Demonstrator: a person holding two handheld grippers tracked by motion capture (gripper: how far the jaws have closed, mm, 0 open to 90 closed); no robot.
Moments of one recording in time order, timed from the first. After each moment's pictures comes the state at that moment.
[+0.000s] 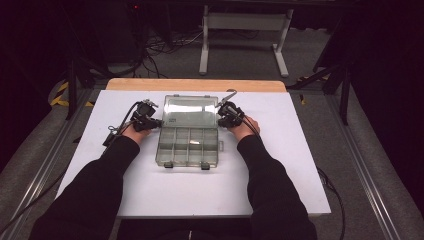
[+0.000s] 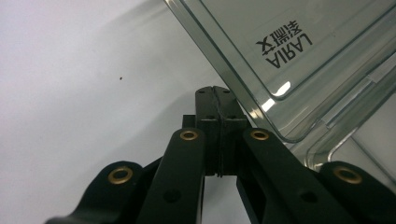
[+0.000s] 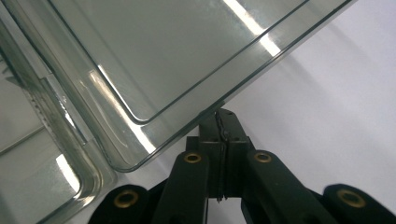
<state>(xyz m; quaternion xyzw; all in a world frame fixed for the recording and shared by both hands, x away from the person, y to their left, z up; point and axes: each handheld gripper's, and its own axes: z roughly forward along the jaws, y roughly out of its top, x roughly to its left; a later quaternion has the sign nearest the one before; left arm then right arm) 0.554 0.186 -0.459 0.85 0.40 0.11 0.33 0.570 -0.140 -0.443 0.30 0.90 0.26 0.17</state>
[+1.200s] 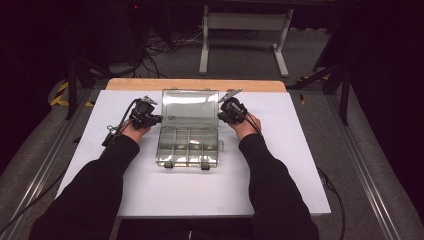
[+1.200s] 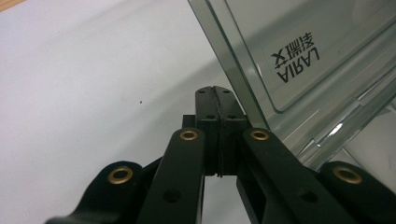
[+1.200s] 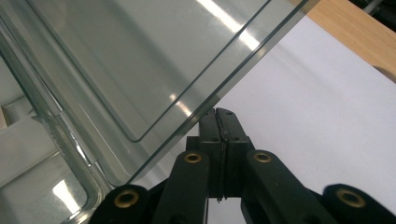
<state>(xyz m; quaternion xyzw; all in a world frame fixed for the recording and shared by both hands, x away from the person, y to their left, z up) 0.549 0.186 -0.446 0.84 0.40 0.15 0.34 0.564 -0.146 -0.424 0.30 0.88 0.31 0.20</state>
